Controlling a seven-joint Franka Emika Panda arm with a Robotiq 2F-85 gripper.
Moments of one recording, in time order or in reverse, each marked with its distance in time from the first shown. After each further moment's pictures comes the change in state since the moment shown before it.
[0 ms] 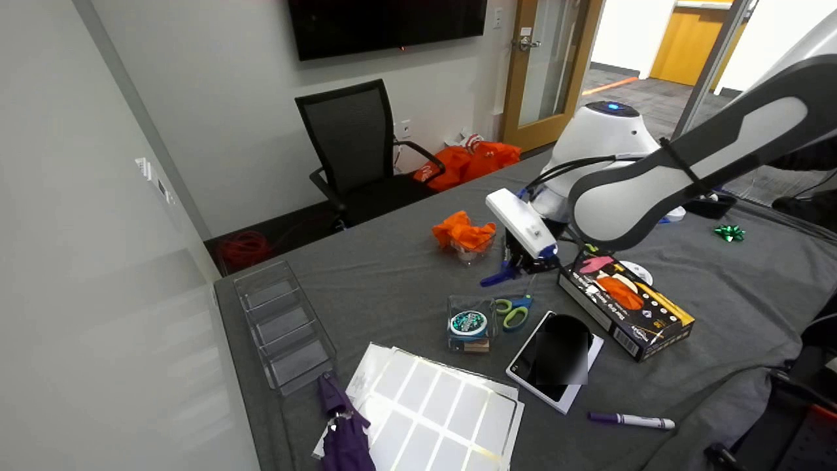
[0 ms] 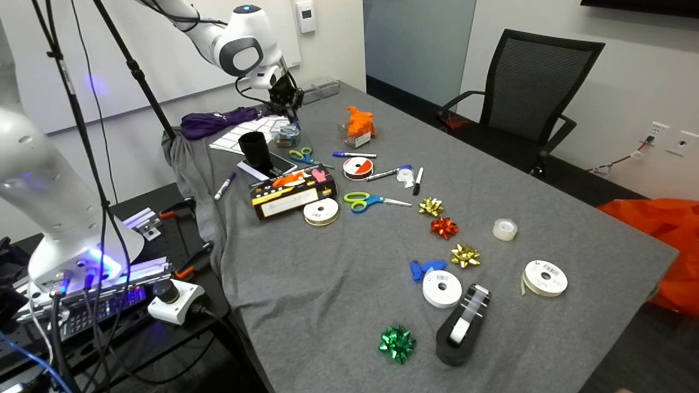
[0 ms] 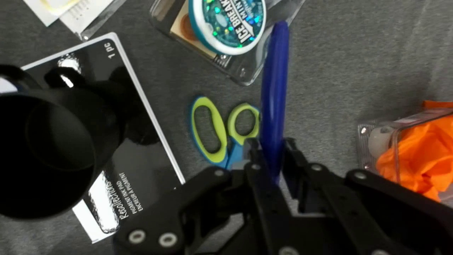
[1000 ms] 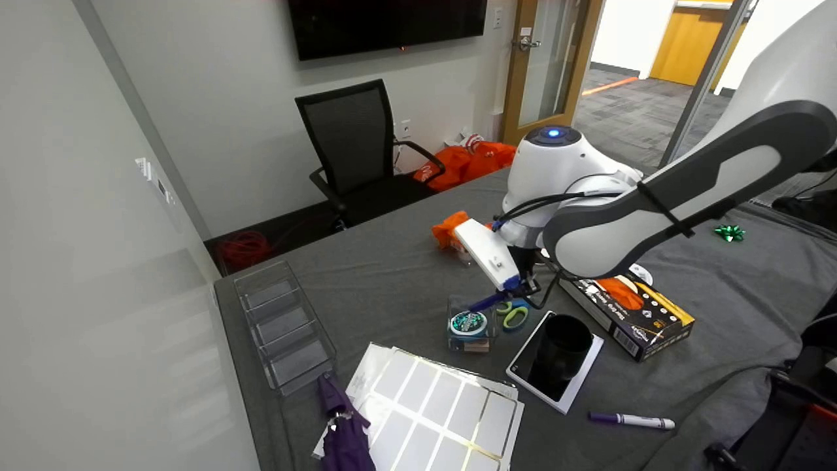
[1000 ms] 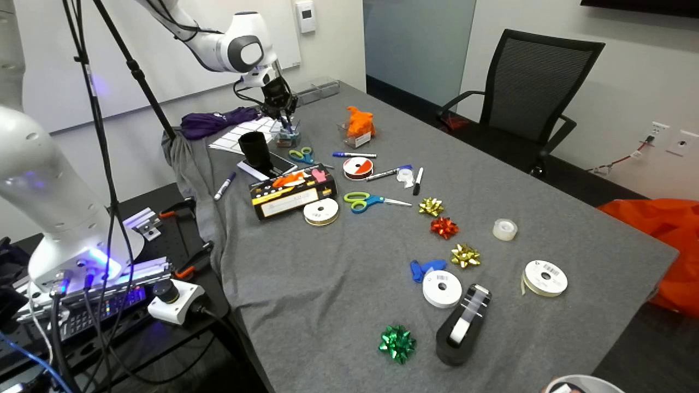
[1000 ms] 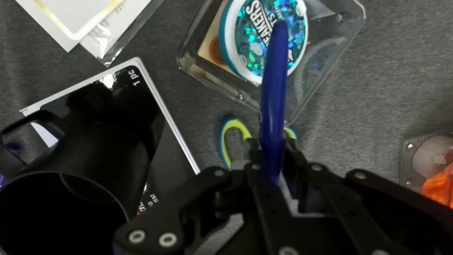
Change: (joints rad) arm 0.075 0.102 0.005 0.131 -0.258 -0.171 0.332
